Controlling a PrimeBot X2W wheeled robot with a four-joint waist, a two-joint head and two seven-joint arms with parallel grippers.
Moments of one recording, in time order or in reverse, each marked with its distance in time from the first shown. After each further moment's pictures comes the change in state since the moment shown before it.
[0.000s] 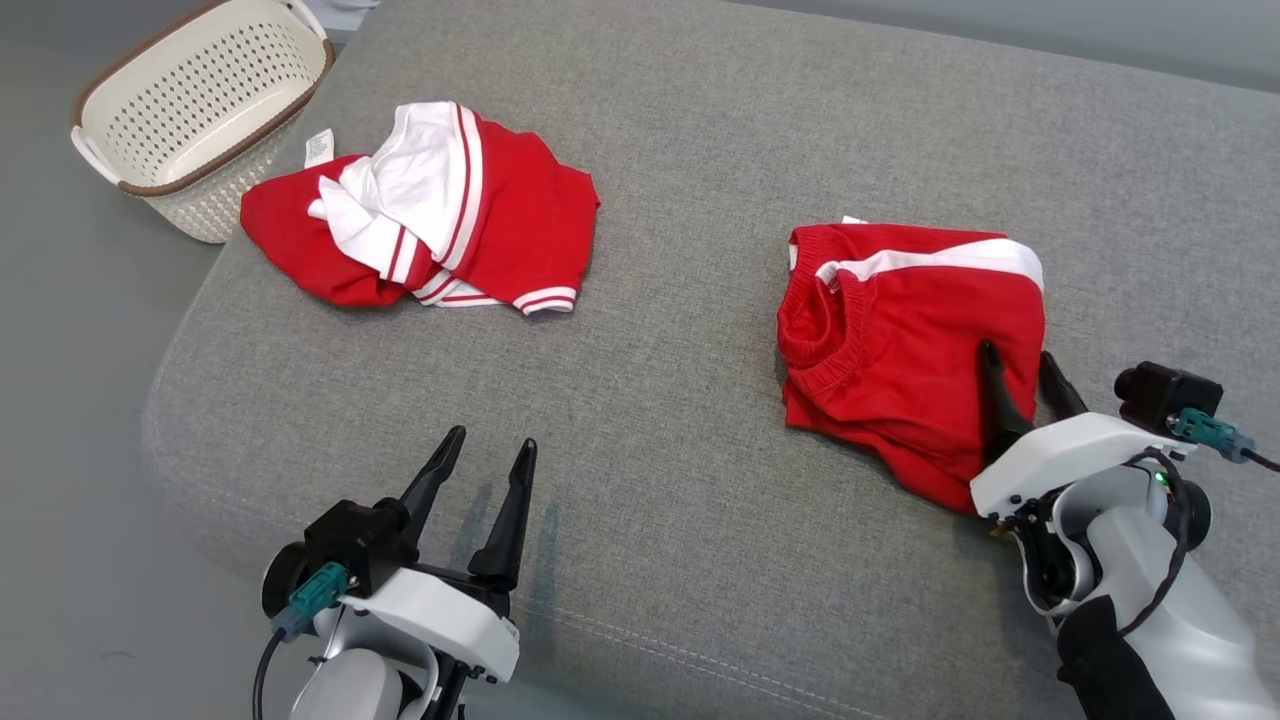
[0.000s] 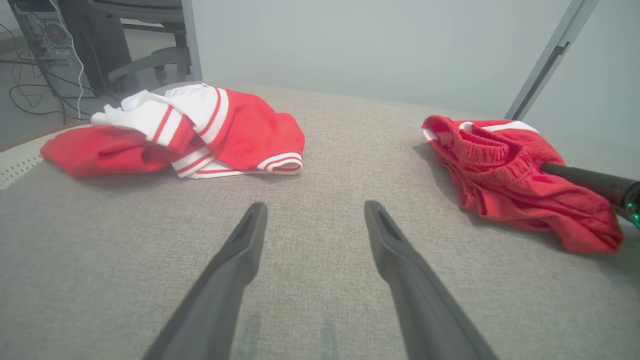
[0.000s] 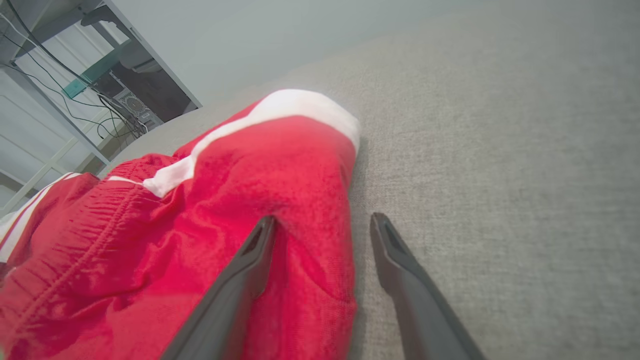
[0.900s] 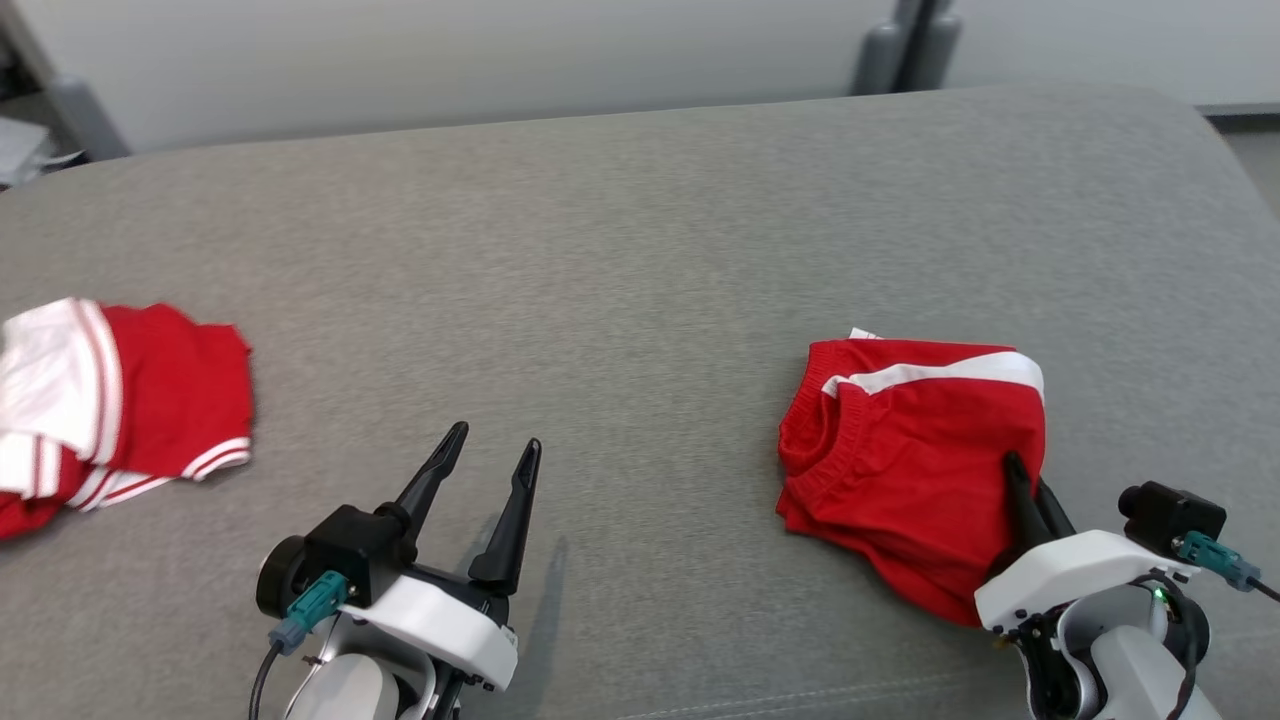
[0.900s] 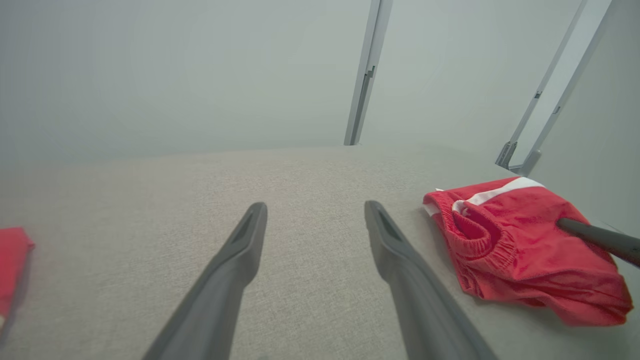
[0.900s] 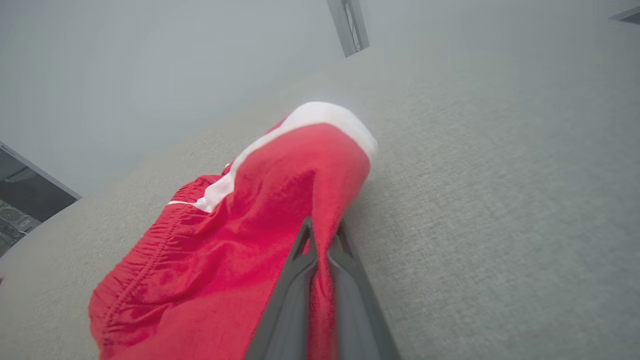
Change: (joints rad) left arm 0.013 0.022 -0.019 -0.055 0.022 0.000 0.000; right arm 0.228 0.016 -0.061 -0.175 -0.007 0.000 0.000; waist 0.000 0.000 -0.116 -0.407
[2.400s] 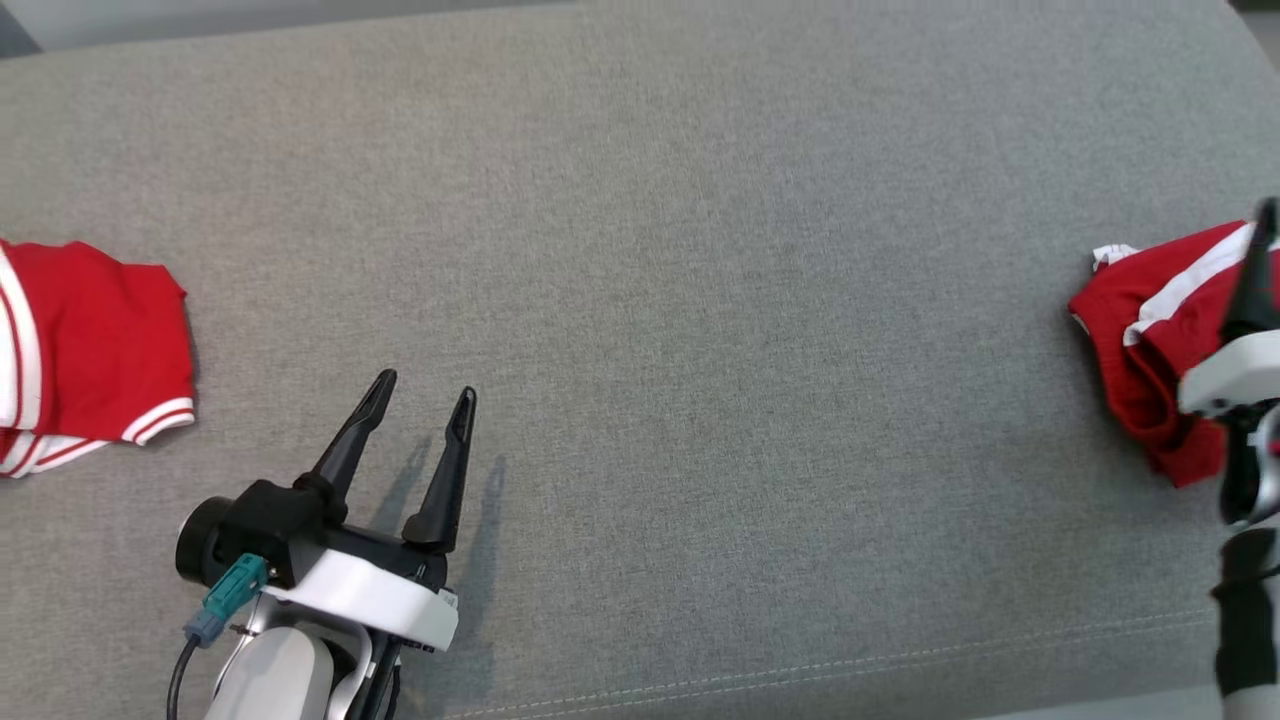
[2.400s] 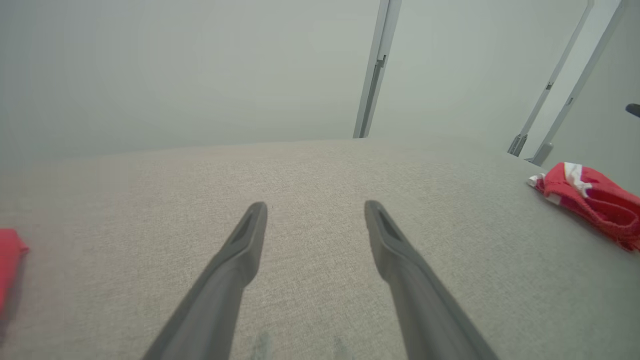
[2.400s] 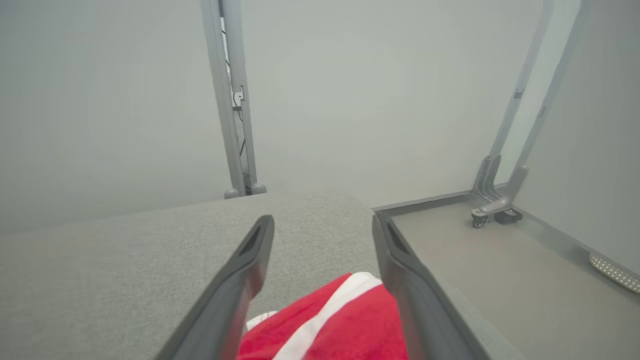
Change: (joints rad) left arm 0.006 0.077 0.054 -0.142 0.009 0.000 -0.003; right arm -0.281 -0.034 -0.547 -0.091 -0.629 0.000 0.000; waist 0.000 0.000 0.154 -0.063
